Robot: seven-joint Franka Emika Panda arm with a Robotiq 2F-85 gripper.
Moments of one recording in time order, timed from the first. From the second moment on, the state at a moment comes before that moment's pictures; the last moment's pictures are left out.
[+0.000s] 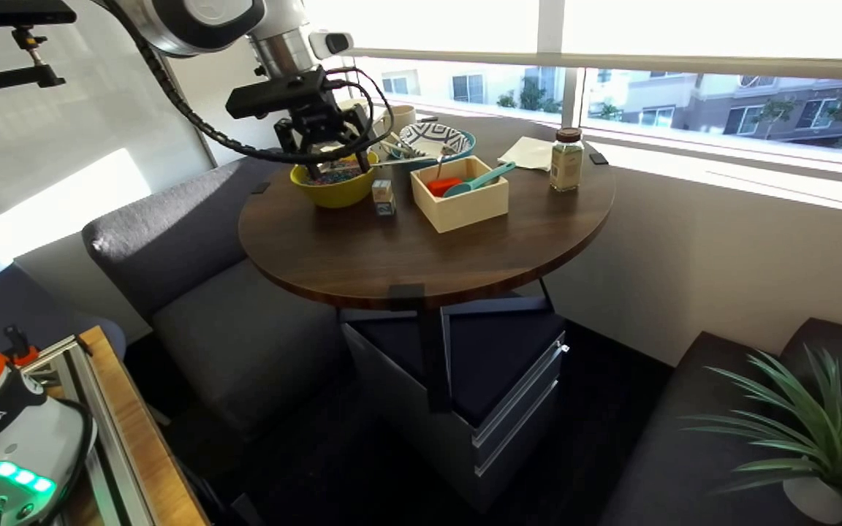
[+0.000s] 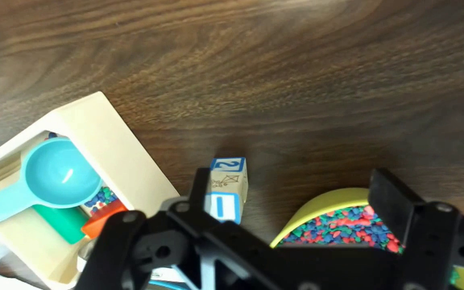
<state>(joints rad) 0.03 -0.06 -0.11 -2.33 -0.12 2.41 -0.59</state>
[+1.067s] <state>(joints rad) -0.04 0.18 -0.04 -2.11 -0.11 2.31 -0.60</state>
